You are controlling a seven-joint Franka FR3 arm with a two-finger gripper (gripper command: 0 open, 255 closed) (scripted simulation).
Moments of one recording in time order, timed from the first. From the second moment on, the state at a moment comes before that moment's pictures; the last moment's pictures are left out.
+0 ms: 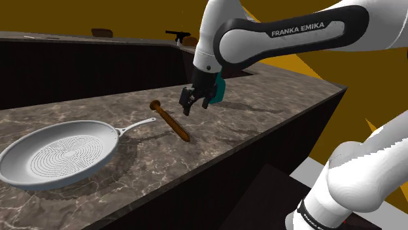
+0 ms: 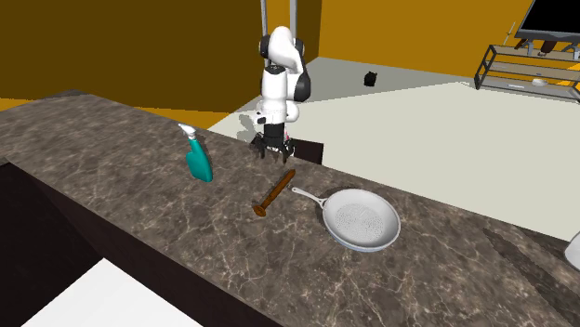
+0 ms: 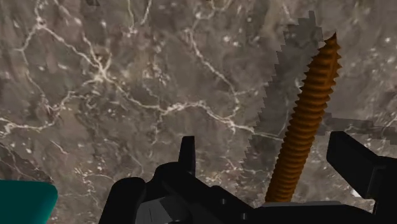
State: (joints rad) arm -0.03 -0.31 0.32 -2.18 0.06 2.03 0.32
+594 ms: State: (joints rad) arm -0.04 -0.02 0.40 -1.96 -0.06 2.11 0.57
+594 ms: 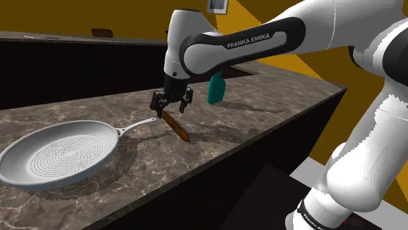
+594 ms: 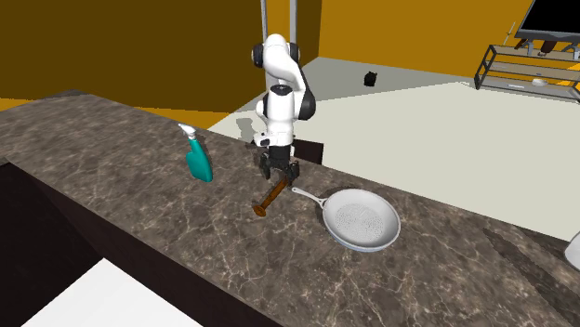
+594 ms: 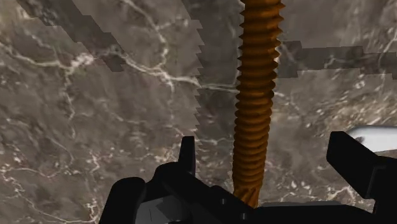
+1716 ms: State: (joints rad) arm -0.04 0.02 0.40 -2.01 -0.08 2.19 0.59
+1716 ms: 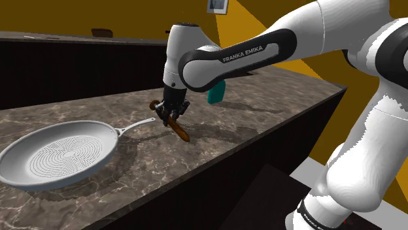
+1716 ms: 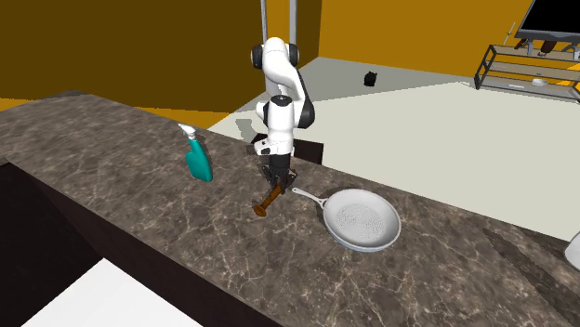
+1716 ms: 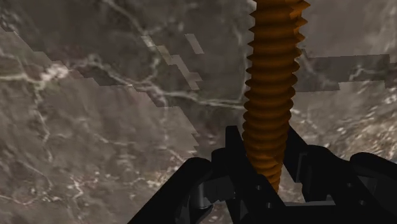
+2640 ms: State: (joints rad) arm -0.04 -0.02 0.40 -1.88 -0.05 2.03 0.57
